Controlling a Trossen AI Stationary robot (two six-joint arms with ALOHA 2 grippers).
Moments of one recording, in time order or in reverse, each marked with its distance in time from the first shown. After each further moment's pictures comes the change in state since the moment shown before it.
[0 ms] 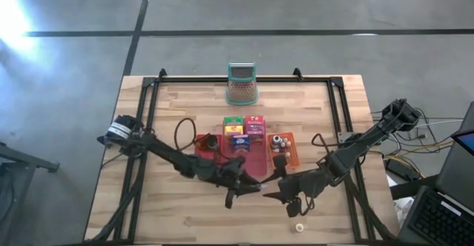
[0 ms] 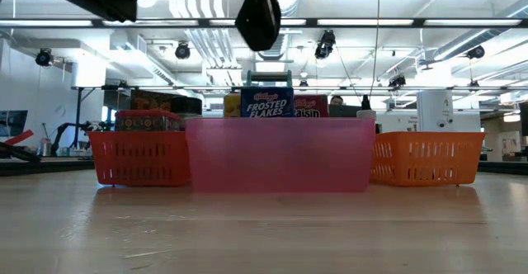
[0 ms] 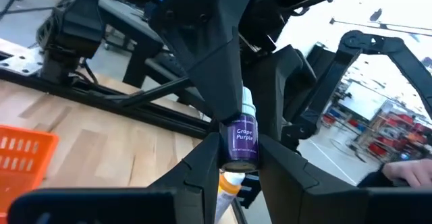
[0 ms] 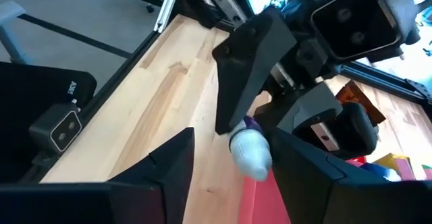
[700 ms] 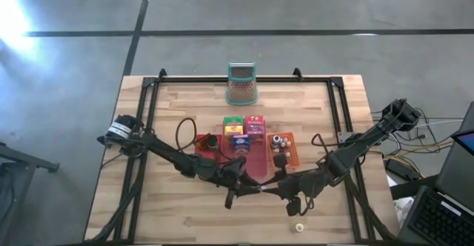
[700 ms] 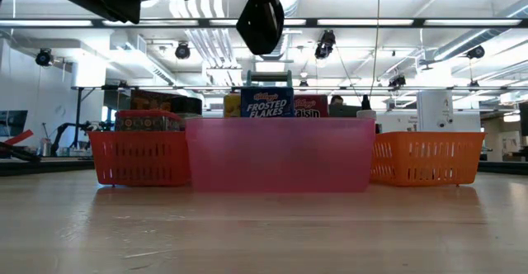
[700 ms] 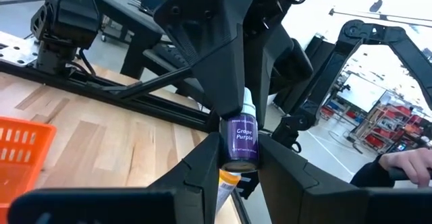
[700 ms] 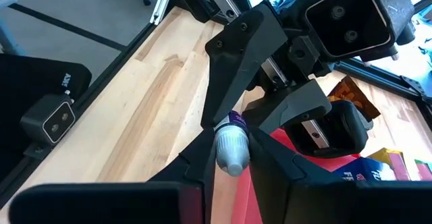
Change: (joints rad) left arm 0.005 0.000 0.004 -0.030 0.034 -0.002; right arm 0.000 -0.001 0.000 -0.025 0.008 -0.007
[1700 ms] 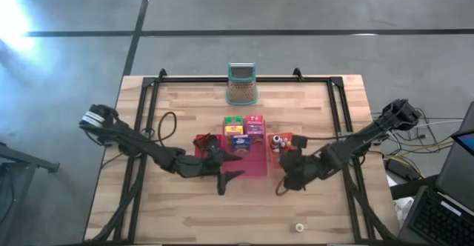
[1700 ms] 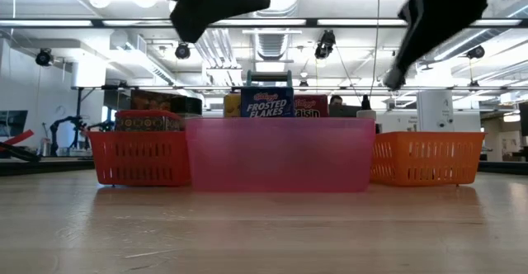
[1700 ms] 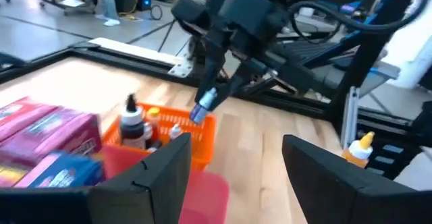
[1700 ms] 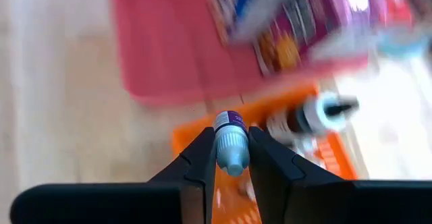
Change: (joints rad) left arm -0.051 -0.310 -0.143 -0.384 -0.455 0.165; right arm -0.114 -0.007 0.000 -0.660 0.117 0.605
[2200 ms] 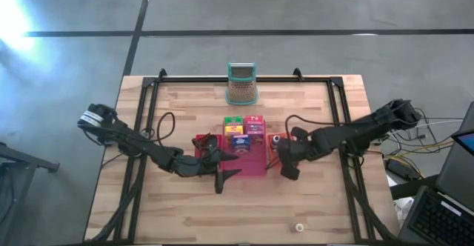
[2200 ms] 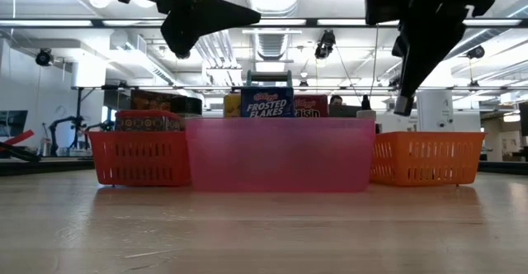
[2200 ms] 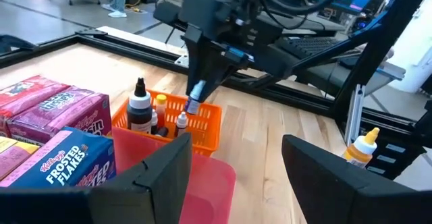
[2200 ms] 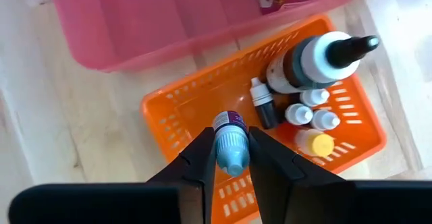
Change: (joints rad) left arm -0.005 -0.016 -0.053 0.011 -0.012 -0.053; right arm -0.217 0.000 0.000 -0.076 -0.305 0.002
